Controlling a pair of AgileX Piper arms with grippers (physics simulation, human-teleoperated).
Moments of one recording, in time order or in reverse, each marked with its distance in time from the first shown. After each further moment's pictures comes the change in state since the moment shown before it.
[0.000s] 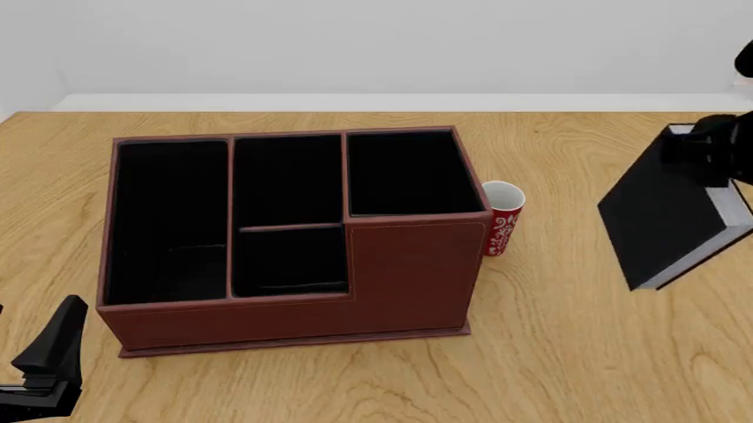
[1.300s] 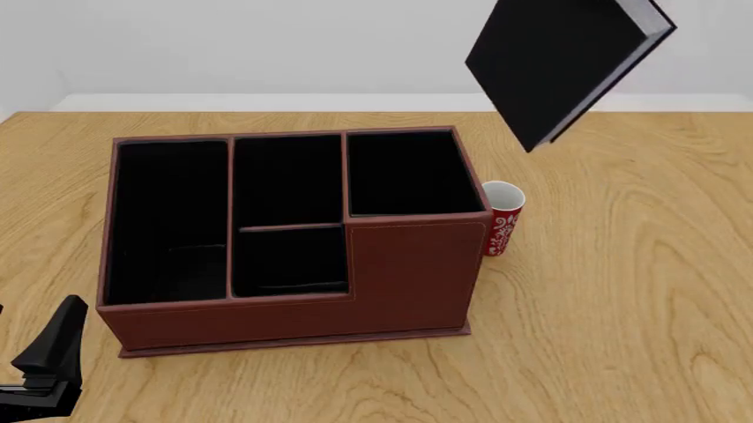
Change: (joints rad) left arm 0.000 0.000 0.000 0.000 0.000; right arm 0.443 0.300 -0.726 0.226 -0.072
